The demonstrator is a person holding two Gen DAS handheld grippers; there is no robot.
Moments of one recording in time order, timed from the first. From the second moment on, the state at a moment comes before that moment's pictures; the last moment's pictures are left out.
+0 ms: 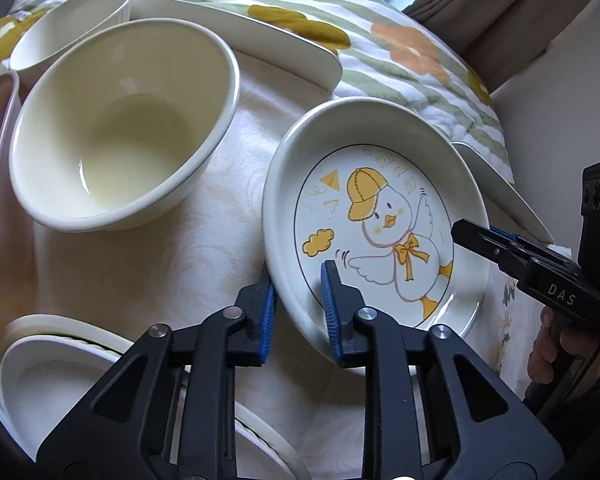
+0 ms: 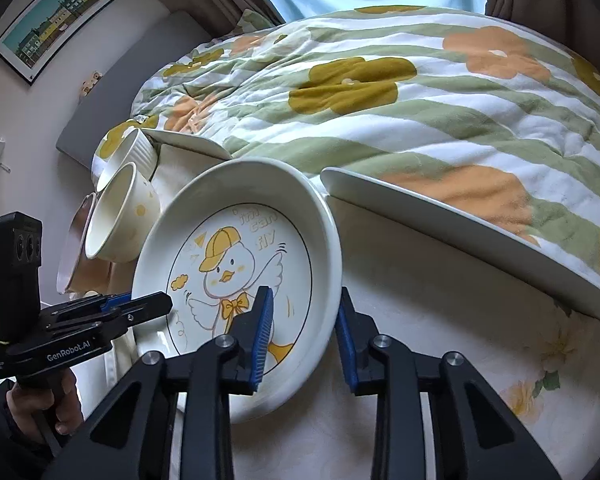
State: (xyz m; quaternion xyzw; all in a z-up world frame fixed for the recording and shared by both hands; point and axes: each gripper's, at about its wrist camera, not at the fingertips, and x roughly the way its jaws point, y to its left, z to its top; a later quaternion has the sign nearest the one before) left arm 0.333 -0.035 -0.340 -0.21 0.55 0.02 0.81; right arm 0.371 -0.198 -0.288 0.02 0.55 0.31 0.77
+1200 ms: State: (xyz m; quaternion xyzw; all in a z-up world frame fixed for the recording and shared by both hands) left arm 0.244 0.024 -0.191 -0.10 0.48 -0.09 0.87; right arm 0.219 -0.154 -0.165 0.05 0.47 0.22 0.85
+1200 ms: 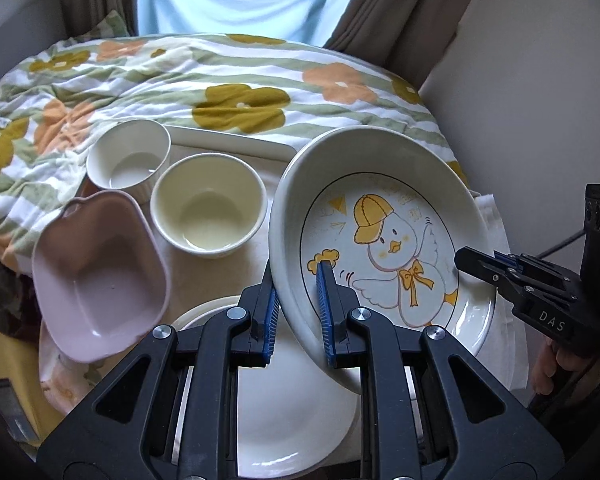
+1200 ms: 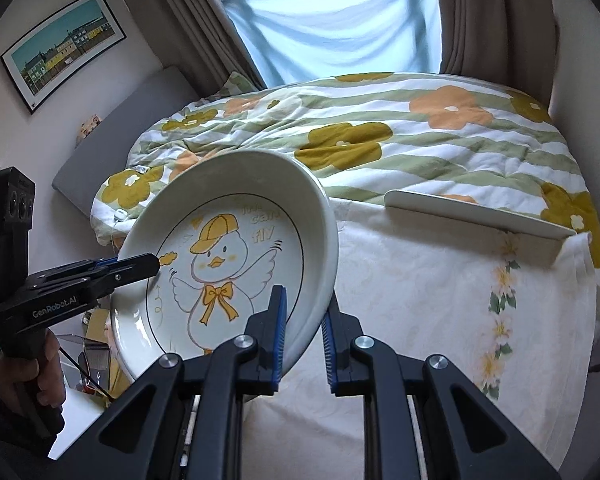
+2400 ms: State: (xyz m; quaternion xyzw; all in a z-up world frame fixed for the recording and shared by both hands) left arm 0.181 0.078 -0.300 -0.02 0.58 -0.09 0.81; right arm 0.124 -0.080 -0.246 0.05 0.53 0.16 0.83
